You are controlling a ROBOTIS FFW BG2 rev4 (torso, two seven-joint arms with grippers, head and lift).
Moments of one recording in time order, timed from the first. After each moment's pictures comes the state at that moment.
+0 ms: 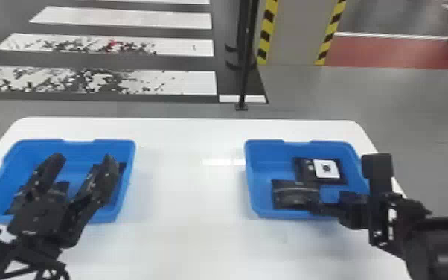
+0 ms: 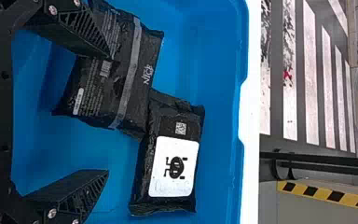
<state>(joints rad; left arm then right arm) 0.49 0.06 0.08 -2.03 0.29 -0.13 -0.23 0.08 -0.26 -0.11 -1.84 -0.12 0.94 0.34</state>
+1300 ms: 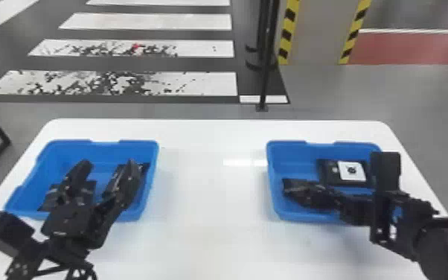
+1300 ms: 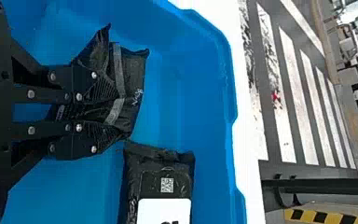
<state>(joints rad) 0.50 0.06 0.09 -2.02 0.33 -0.13 -0.23 0.03 -0.25 -0.05 -1.73 -0.33 0.89 0.29</state>
